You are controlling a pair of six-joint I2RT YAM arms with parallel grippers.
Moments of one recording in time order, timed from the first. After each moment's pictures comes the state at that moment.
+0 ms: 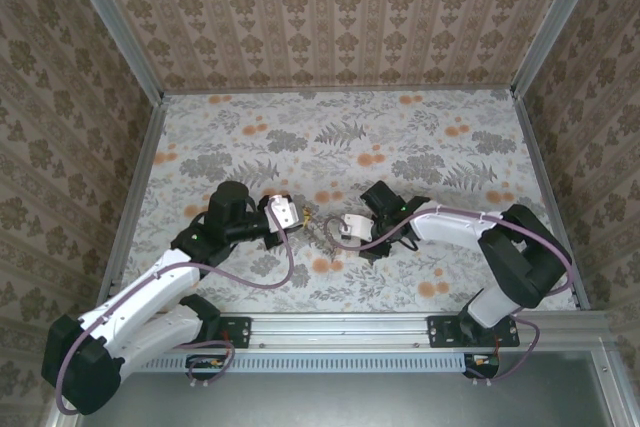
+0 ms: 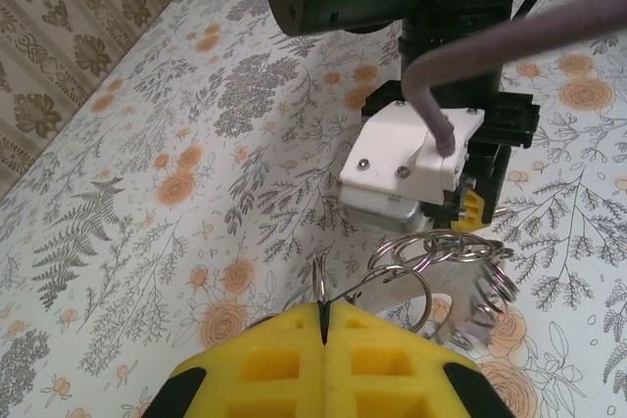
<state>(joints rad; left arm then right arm) -0.65 0.89 0.56 -0.14 0.53 0.56 0.66 1.55 0.78 -0.42 -0.23 -0.64</state>
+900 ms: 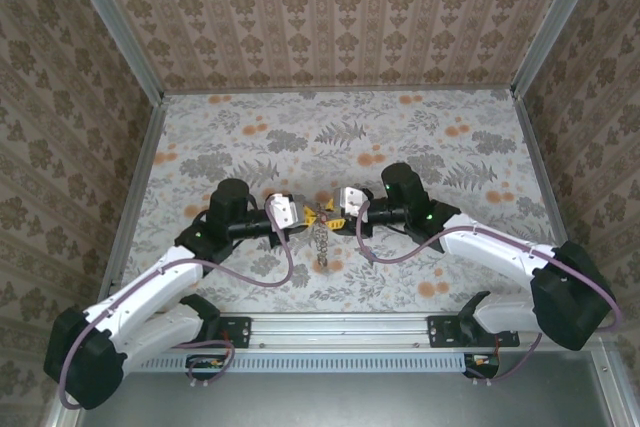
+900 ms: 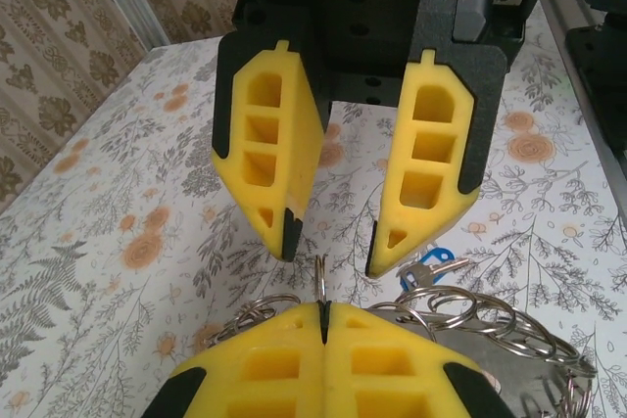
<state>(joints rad) -0.64 0.93 0.55 -0.02 0.68 0.53 0.66 1.28 0.72 0.11 -0.64 -0.54</state>
